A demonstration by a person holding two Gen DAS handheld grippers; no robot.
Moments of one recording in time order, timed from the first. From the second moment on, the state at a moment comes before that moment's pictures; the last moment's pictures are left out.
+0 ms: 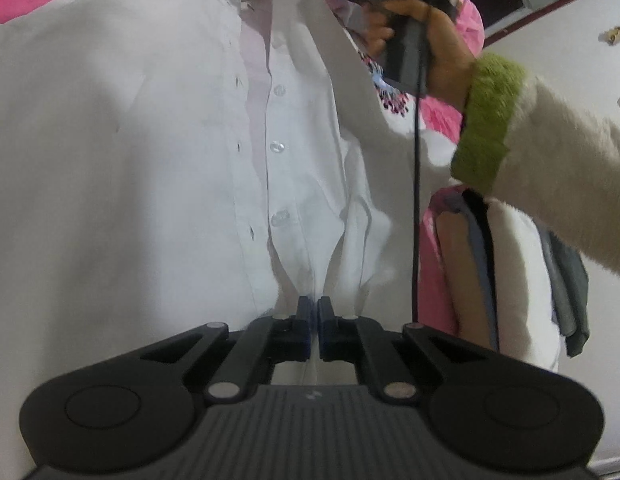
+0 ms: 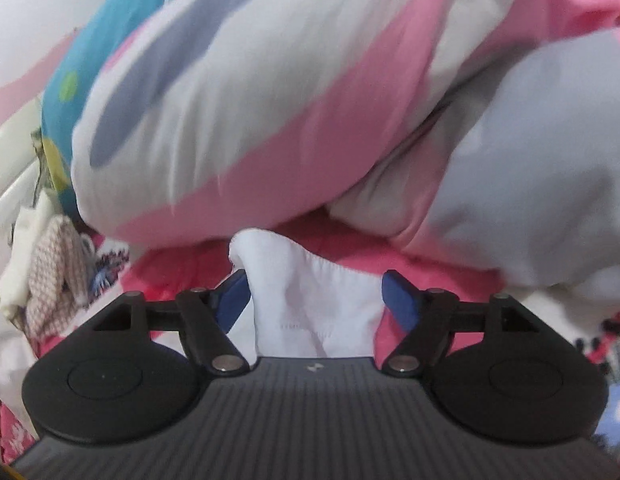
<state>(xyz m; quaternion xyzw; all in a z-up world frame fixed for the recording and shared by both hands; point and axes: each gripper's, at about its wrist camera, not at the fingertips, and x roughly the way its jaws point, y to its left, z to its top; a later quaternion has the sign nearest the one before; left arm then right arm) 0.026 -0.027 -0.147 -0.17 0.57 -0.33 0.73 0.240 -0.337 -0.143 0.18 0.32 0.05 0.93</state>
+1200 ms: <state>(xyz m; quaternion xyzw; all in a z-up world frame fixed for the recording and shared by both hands) 0.007 -0.029 -0.144 -0.14 0.55 -0.34 0.75 0.220 -0.276 -0.191 0.02 0.46 0.03 0.89</state>
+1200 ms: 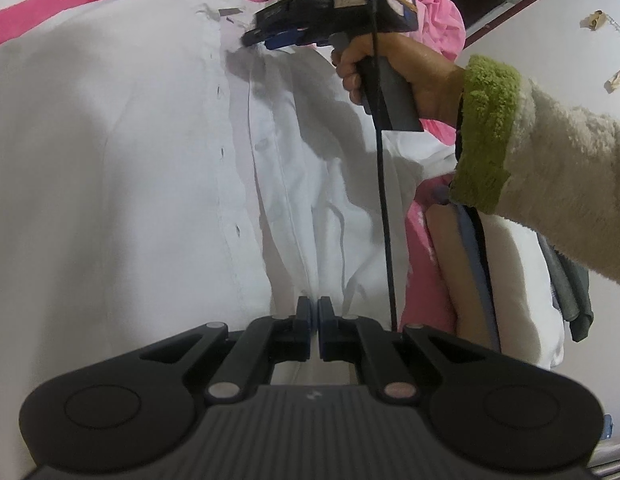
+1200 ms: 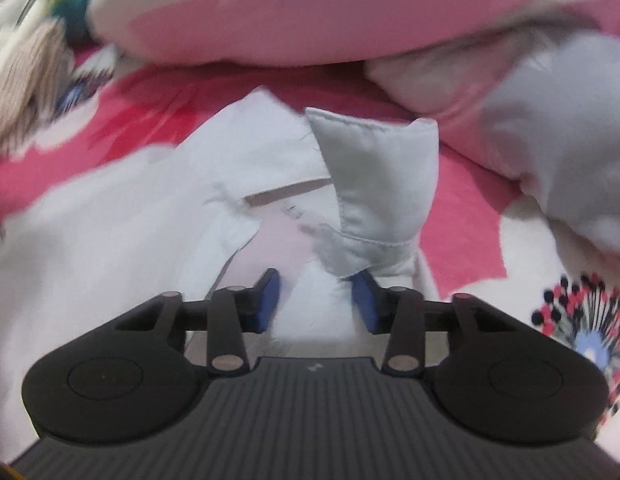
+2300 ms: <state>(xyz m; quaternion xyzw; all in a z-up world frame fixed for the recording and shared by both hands) 0.009 -0.011 -0.169 -0.14 0.58 -0.31 0.74 0.245 -0.378 -0.199 0.36 0.42 0.00 0.83</state>
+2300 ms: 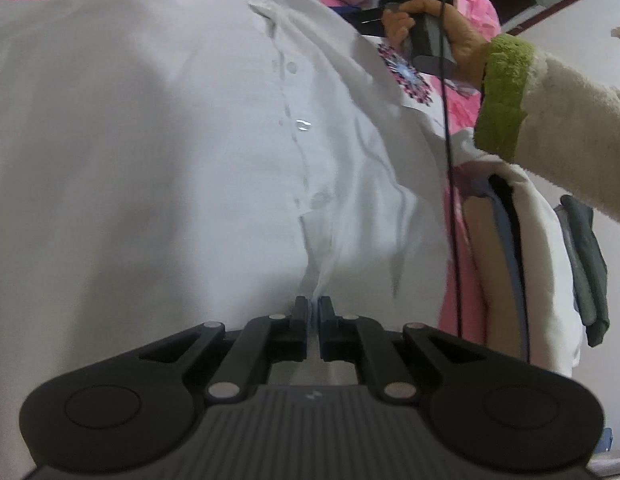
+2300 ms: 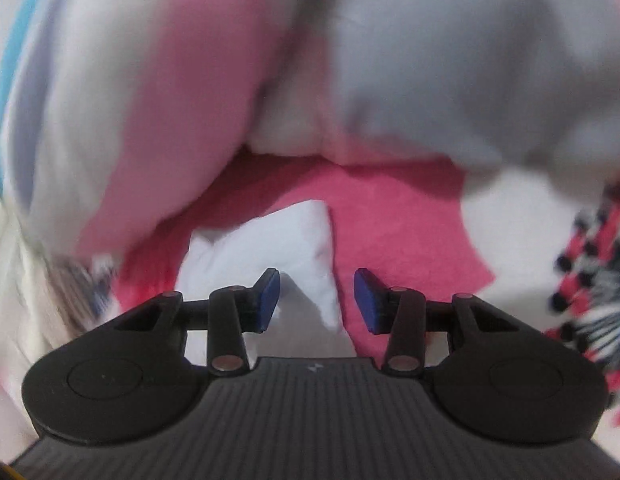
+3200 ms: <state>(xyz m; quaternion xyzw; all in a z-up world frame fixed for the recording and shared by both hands) 0.024 0.000 -0.175 -0.15 0.59 -0.30 0.74 0.196 -0.358 -0.150 0.15 0.49 0.06 0.86</state>
